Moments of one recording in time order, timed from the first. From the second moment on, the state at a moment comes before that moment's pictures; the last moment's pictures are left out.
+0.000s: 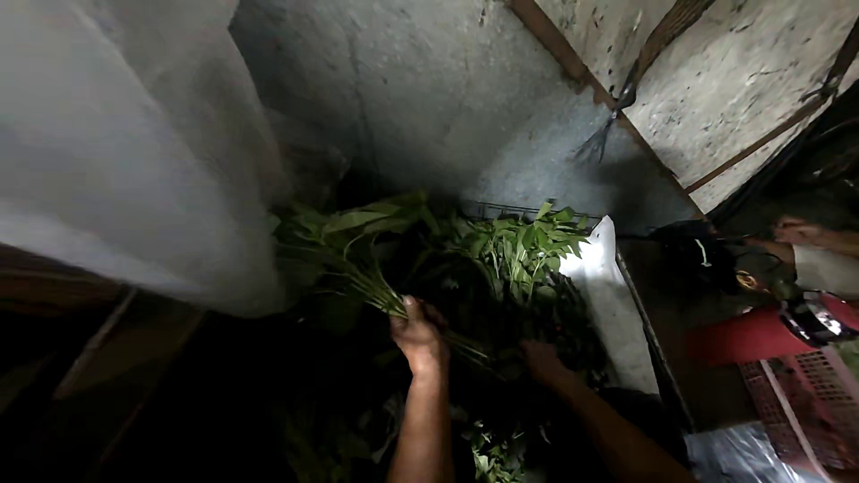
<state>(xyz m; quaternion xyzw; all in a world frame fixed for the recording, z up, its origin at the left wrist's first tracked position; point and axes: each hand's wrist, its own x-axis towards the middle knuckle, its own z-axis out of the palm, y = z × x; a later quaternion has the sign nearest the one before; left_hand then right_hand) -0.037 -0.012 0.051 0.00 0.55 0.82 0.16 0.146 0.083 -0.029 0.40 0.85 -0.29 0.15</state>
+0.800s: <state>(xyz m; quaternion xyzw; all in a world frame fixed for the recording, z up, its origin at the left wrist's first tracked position) 0.055 -0.012 0.036 0.66 0.69 0.30 0.07 0.202 0.080 0.012 0.37 0.85 -0.36 -0.08</state>
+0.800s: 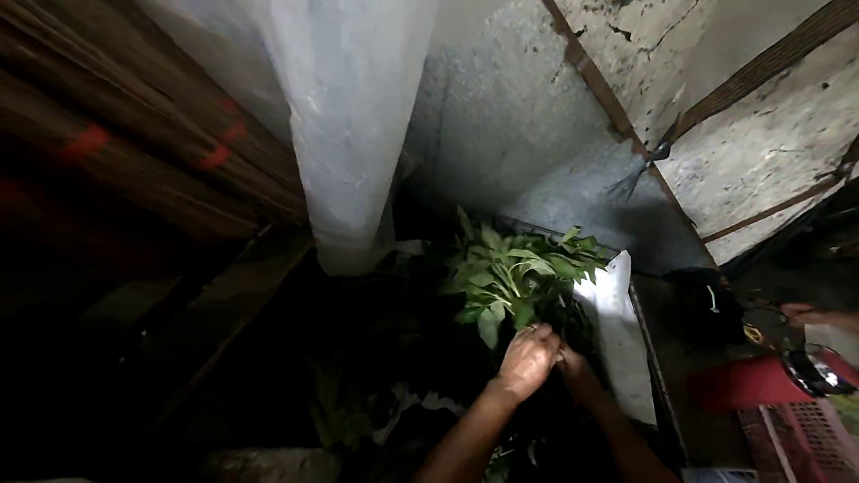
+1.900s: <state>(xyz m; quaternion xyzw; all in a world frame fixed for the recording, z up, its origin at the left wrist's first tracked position) -0.042 -0.015 0.055 0.24 0.69 0.66 0.18 0.205 0.123 -0.096 0.70 0.63 -0.33 0.06</state>
